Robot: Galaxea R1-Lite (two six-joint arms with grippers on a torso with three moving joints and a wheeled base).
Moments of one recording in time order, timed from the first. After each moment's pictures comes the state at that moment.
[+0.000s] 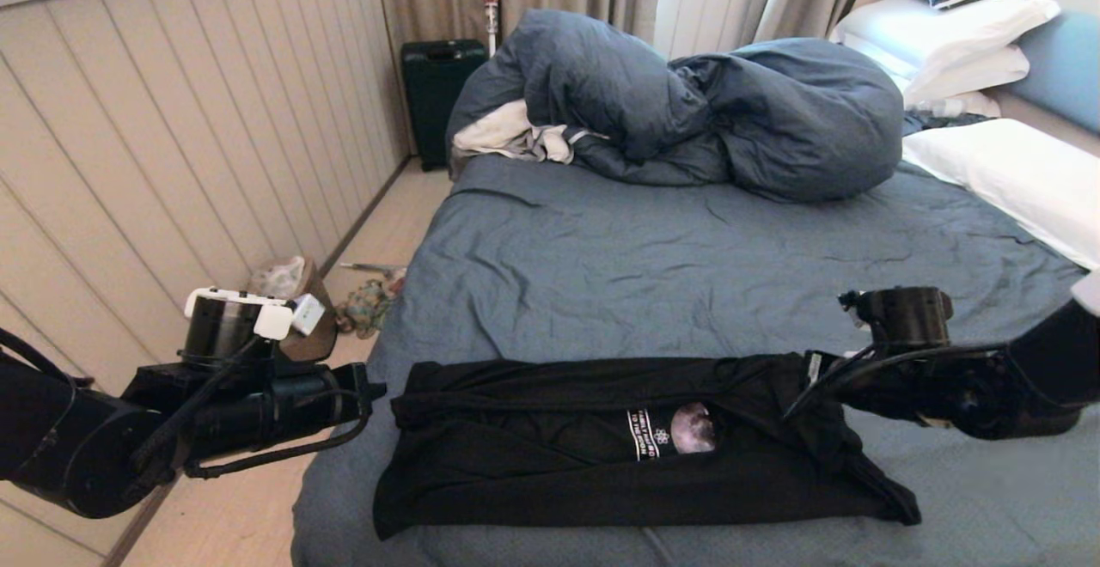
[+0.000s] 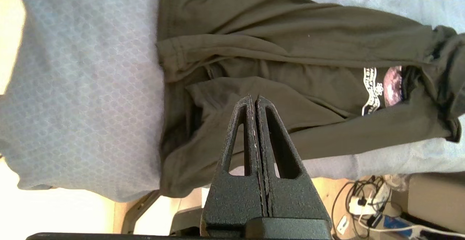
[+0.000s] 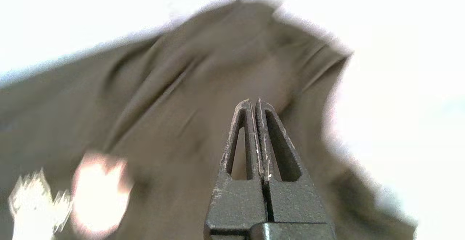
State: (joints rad) left arm -0.30 1.79 -0.60 -0.57 -0.22 -0.46; right arm -0.03 1.99 -0.79 -0.51 -0.11 0.28
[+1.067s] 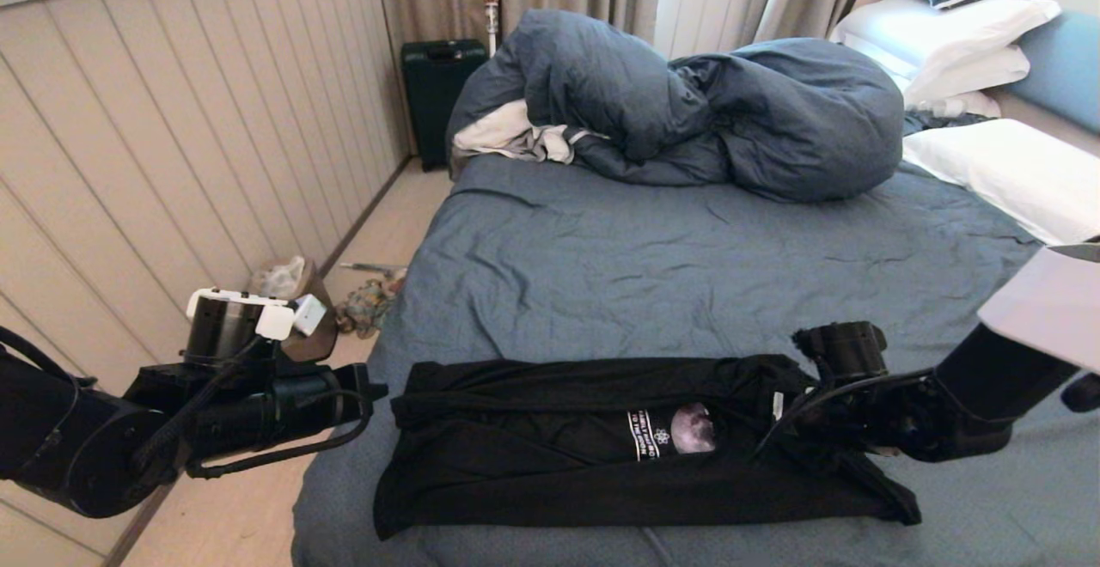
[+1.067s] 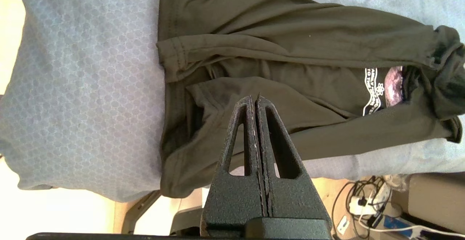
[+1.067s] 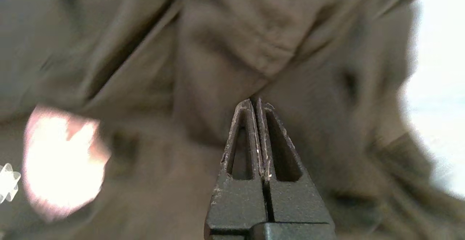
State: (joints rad) left arm -0.30 1.79 -0.60 -0.57 -0.22 -0.46; right arm 0.08 2.10 -0.74 -0.52 -0.19 0.28
